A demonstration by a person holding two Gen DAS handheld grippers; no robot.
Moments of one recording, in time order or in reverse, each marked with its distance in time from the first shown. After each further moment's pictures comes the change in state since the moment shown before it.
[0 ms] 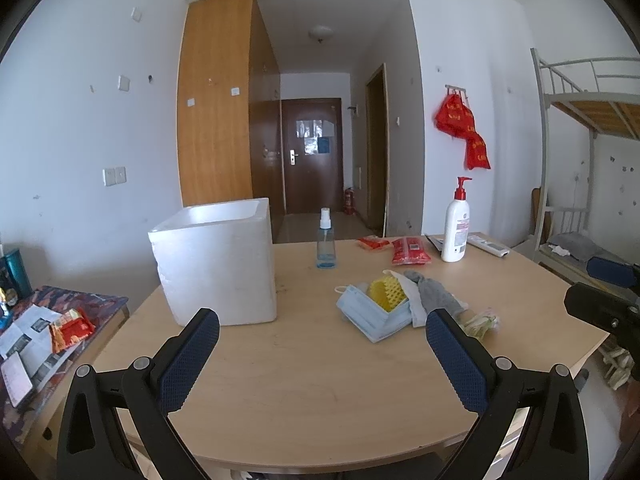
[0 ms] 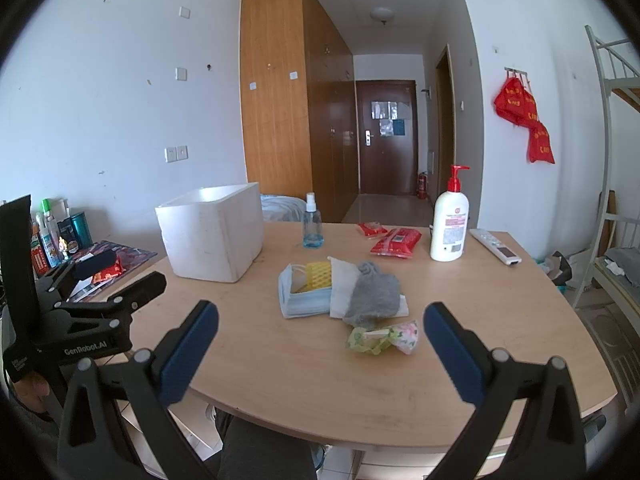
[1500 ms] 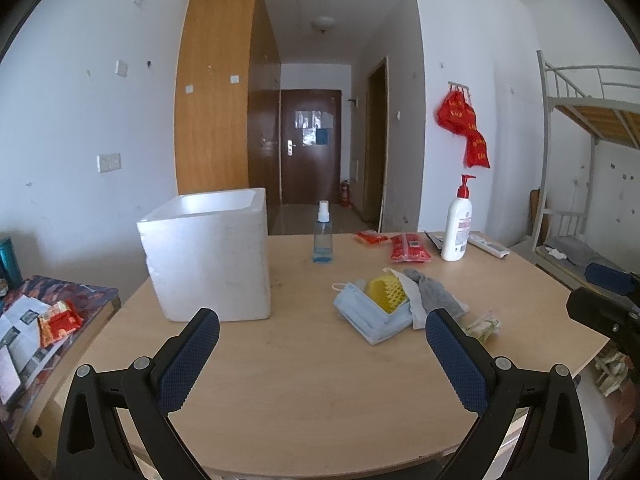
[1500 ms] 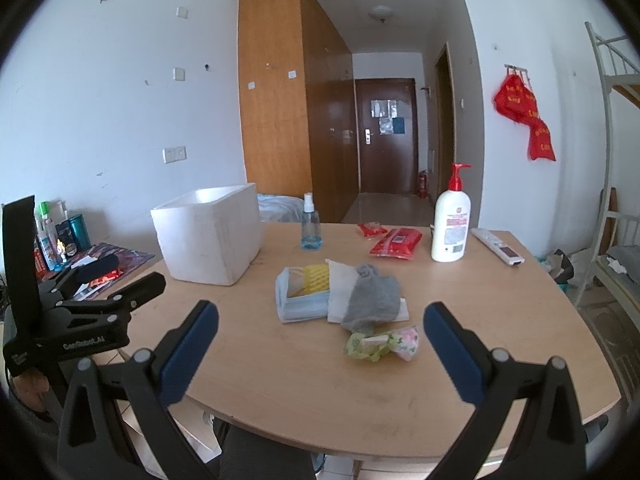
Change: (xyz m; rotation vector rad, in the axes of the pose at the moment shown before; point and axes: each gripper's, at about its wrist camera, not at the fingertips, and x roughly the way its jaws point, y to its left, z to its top) left arm 0.015 0.006 0.005 -0.037 0.033 -0.022; right arm 0.011 -0.006 0.006 0.010 0.010 0.011
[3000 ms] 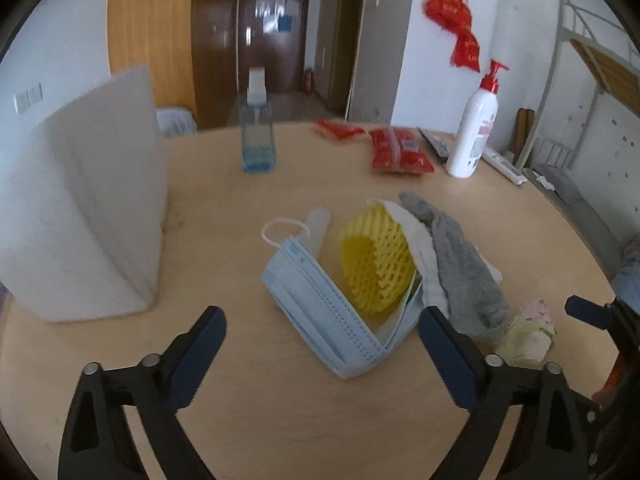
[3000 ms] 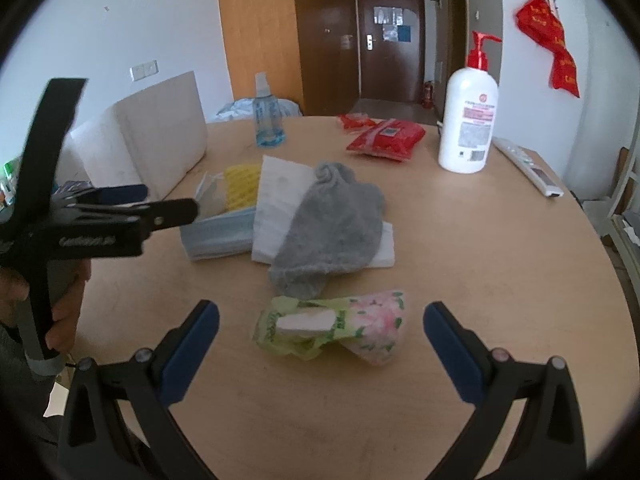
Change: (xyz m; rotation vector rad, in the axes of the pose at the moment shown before) left arm 0.210 -0.034 0.010 0.017 0.445 -0.151; right arm 0.133 -0.063 -0.029 0.000 0.376 0.004
